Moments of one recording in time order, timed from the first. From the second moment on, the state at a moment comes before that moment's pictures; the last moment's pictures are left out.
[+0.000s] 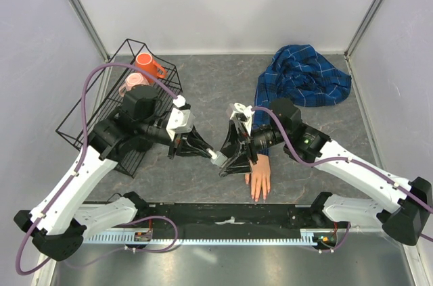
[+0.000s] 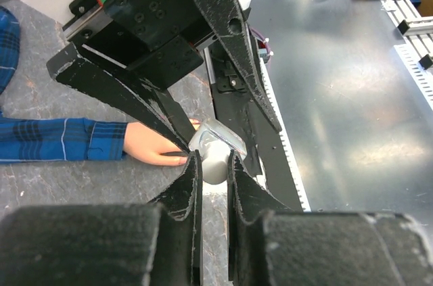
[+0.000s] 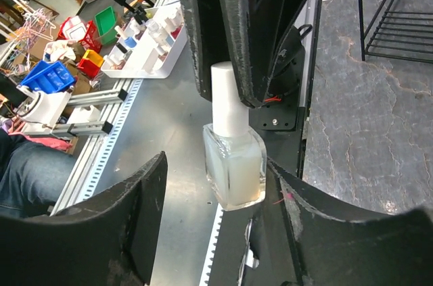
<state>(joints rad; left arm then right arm) -0.65 1.00 1.27 -0.76 1.05 0.42 0.85 1.12 0.97 -0.03 -1.03 0.29</state>
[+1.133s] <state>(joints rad) -0.65 0.96 1.26 -0.58 0.96 0.18 0.82 1.06 0.95 -0.02 -0.86 0.23</state>
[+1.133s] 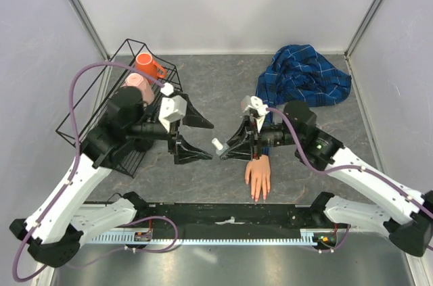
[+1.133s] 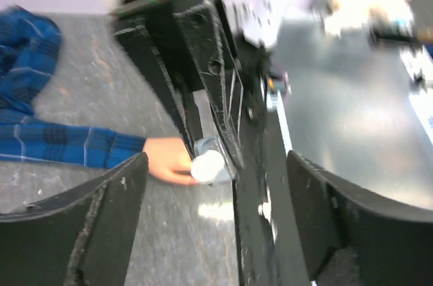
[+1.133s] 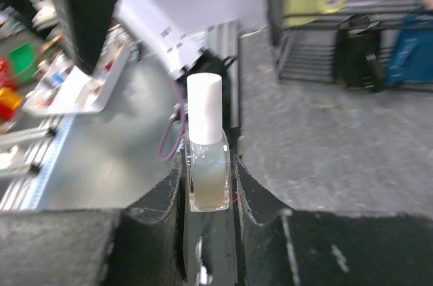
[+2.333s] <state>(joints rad) -0.66 1.06 0.98 0.68 0.95 -0.92 0.82 0.80 0.81 0.29 -0.61 0.48</state>
